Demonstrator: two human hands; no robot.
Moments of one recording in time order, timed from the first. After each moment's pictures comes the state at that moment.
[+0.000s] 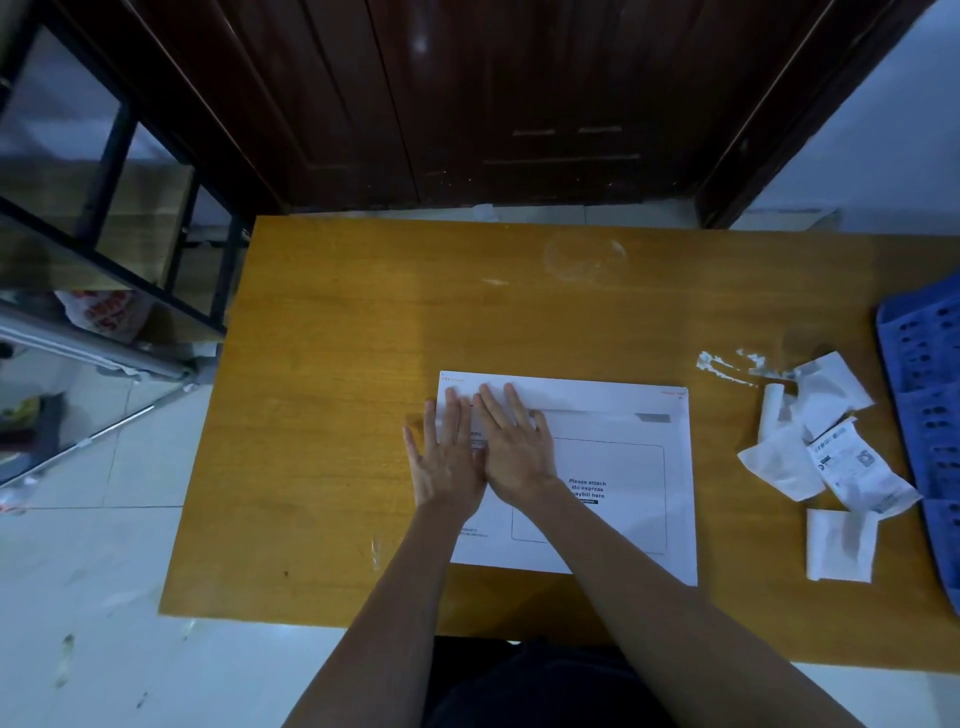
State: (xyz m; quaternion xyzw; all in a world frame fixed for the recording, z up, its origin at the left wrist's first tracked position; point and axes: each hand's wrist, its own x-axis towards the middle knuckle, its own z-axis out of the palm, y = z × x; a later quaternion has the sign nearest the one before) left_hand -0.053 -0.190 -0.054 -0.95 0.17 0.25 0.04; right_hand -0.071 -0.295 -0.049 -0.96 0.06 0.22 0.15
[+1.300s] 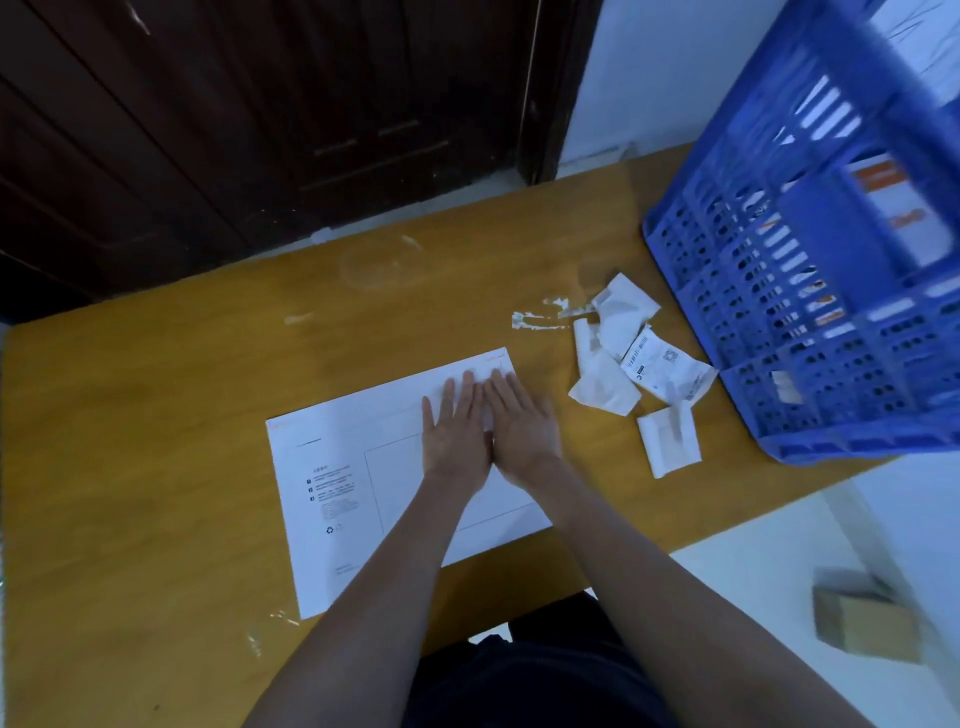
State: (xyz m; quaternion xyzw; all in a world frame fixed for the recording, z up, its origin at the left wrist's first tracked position) left_hand -0.098 -0.357 -0.050 -0.87 0.42 0.24 0.09; right_hand -0.160 -0.437 -0.044 -0.94 0.25 0.24 0.09
